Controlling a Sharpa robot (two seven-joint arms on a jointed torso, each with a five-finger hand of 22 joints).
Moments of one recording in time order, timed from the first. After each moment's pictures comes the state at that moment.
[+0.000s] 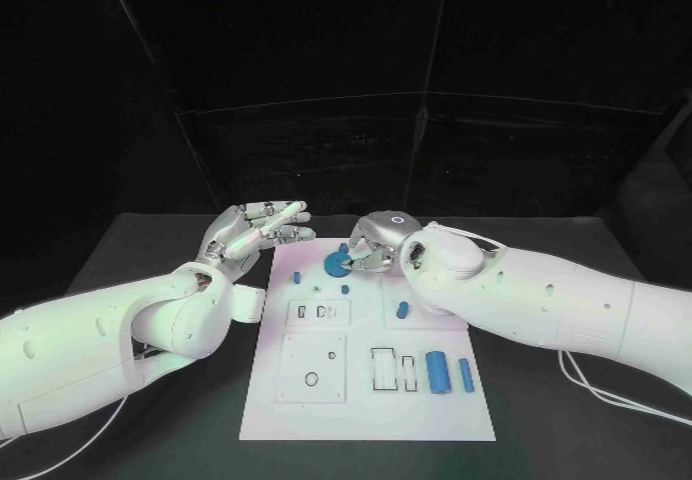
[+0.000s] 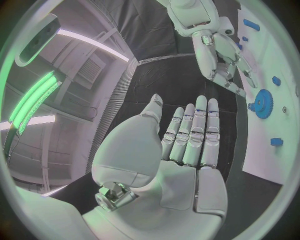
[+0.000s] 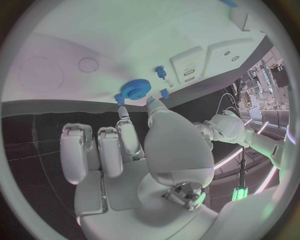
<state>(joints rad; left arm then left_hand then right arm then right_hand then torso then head) 1.24 -0.91 -0.10 1.62 0.04 -0.34 0.60 1.32 0.06 -0.05 0.10 0.05 0.91 0.23 0.10 0.07 0.98 0.18 0.12 0.07 1.07 0.14 0.18 0.12 0.17 0.89 0.25 0.21 0.09 1.24 -0.51 -0.04 1.29 -1.67 -0.31 -0.26 1.25 -0.06 0.01 0.25 0.33 0.93 0.17 0.07 0.07 1.38 0.09 1.37 1.31 1.47 0.02 1.54 1.31 0.04 1.47 0.13 1.53 1.31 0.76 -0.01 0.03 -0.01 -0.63</state>
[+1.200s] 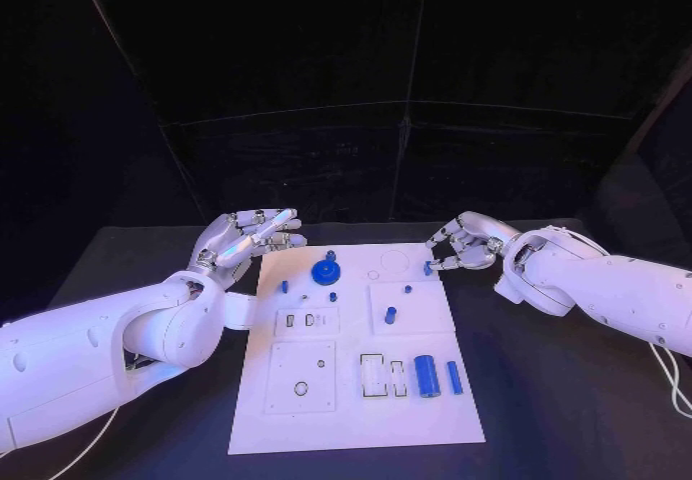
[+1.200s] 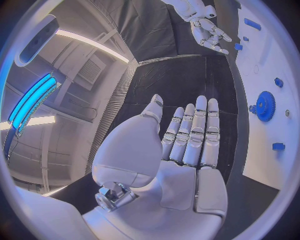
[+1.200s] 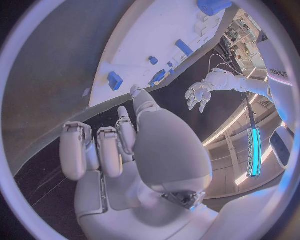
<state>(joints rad) 1.23 -0.89 -0.10 1.59 0.04 -0.33 0.59 1.33 0.06 -0.04 0.10 0.05 0.92 0.24 0.10 0.07 0.98 0.18 0.12 0.07 1.07 0.14 0.18 0.12 0.17 0.89 0.25 0.21 0.09 1.24 -0.85 -0.04 1.28 -1.13 -0.27 0.12 1.46 -0.09 0.01 0.08 0.31 0.93 0.17 0.07 0.07 1.37 0.08 1.35 1.30 1.47 0.02 1.53 1.31 0.04 1.43 0.13 1.50 1.31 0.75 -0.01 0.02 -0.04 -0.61</state>
